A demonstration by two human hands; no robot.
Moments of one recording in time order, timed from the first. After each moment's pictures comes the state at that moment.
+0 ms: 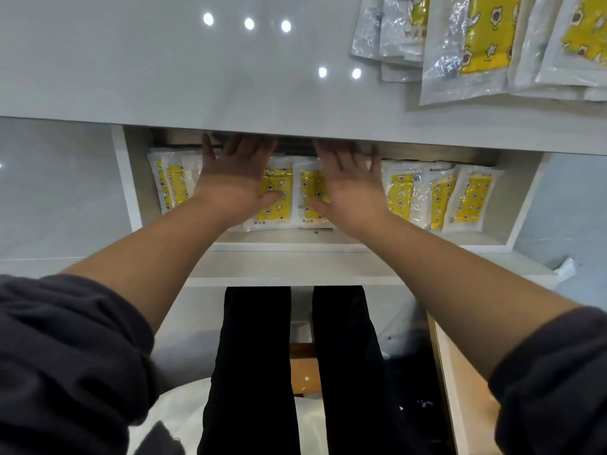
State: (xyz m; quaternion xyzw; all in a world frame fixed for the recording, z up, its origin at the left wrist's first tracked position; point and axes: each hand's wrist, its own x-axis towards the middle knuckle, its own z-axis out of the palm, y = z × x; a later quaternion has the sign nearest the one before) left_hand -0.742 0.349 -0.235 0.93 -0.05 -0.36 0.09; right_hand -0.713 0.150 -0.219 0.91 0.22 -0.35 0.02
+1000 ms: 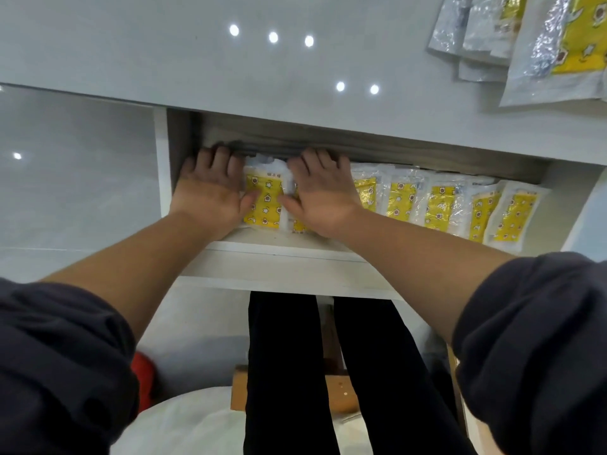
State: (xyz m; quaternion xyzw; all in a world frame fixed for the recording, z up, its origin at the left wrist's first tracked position) left_hand -0.788 0.413 -0.246 0.94 0.00 -0.35 0.01; right_hand -0.729 0.227 -0.256 0.89 0.33 -0.31 0.00
